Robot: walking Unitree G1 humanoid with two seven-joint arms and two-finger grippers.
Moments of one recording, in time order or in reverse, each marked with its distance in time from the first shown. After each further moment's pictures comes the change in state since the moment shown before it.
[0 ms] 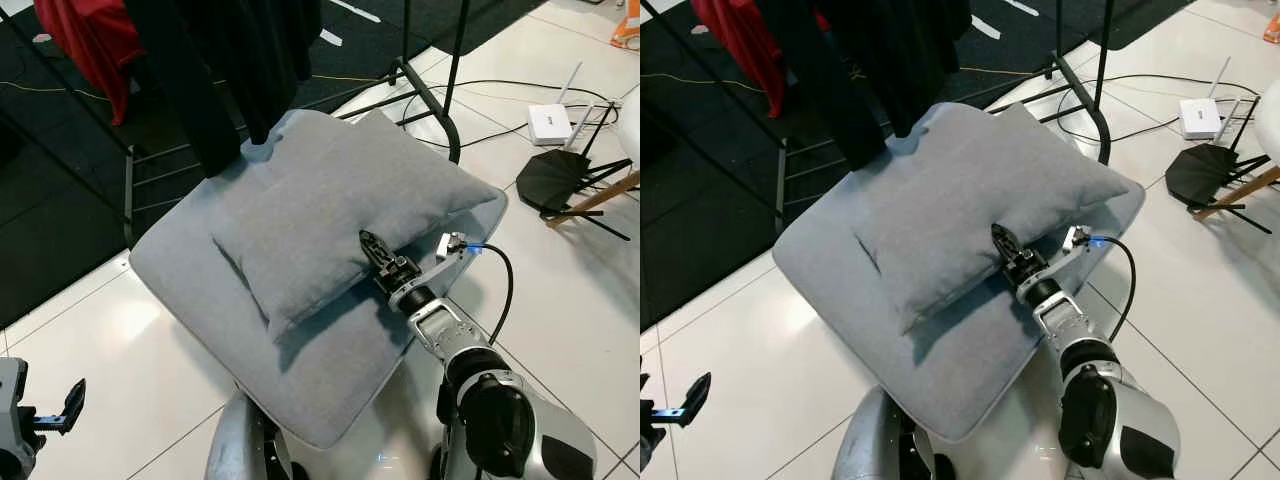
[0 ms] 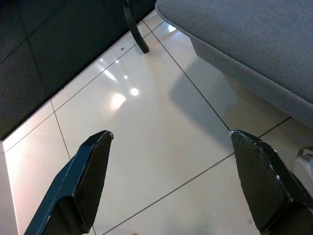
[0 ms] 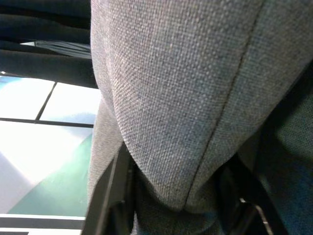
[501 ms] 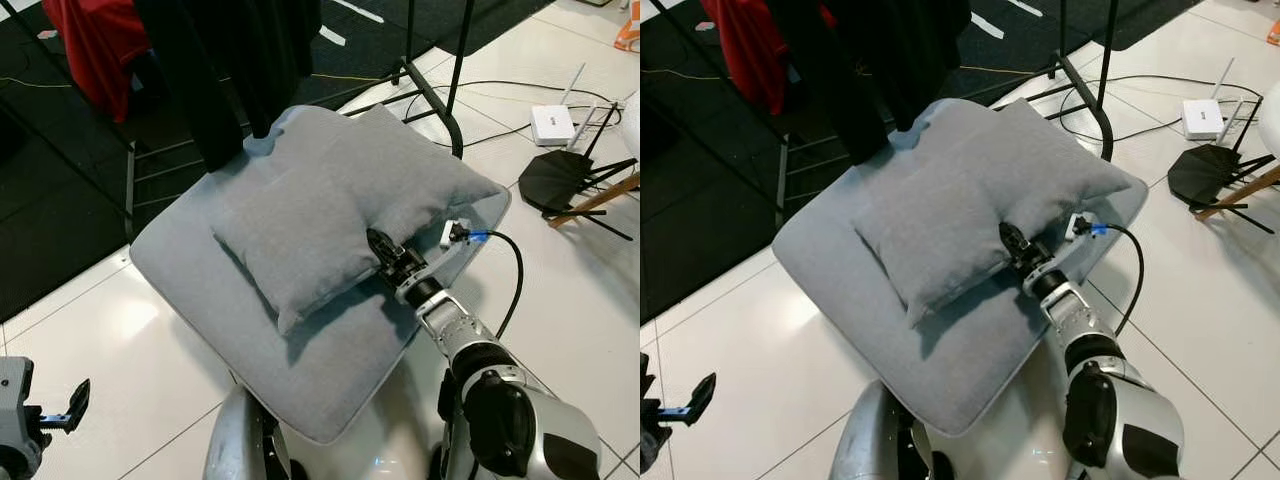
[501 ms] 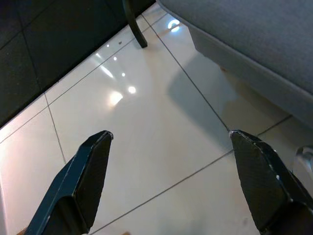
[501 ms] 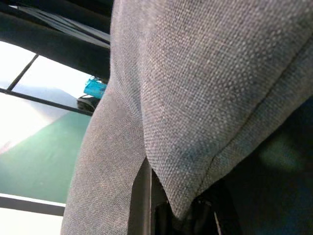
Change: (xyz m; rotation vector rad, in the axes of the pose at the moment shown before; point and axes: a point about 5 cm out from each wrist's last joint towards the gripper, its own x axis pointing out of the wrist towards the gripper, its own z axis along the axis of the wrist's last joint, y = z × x) left arm 0.011 -0.006 -0.004 -0.035 0.002 0.007; right arm 0.005 0.007 0.015 -0.226 0.014 0.011
